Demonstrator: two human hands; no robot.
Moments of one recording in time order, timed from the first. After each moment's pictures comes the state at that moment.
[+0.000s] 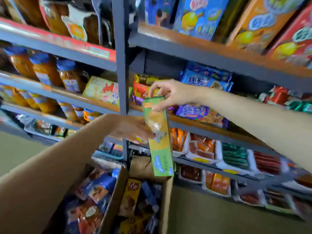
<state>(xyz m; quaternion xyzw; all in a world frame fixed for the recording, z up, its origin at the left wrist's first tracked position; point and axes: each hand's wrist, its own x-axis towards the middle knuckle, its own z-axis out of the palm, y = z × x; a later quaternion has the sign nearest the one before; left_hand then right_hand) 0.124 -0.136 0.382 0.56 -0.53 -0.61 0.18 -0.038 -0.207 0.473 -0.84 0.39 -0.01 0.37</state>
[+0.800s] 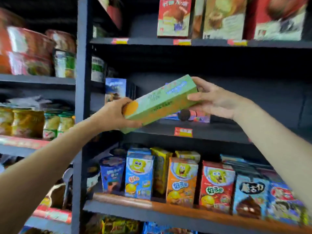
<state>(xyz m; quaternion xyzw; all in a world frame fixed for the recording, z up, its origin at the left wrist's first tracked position) 0.064 -0.228 0.787 0.53 -0.75 0.04 0.40 -0.217 -0.243 0.844 -0.77 0.20 -0.40 0.45</state>
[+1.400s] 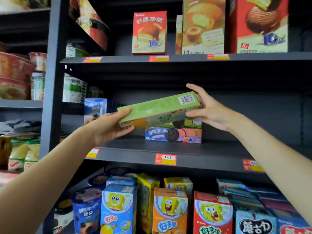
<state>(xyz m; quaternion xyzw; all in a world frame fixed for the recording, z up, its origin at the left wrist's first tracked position) 0.012 -0.296 0.827 0.33 -0.52 -0.49 0.62 -0.270 -0.319 0.867 -0.77 0.25 -0.48 0.33</state>
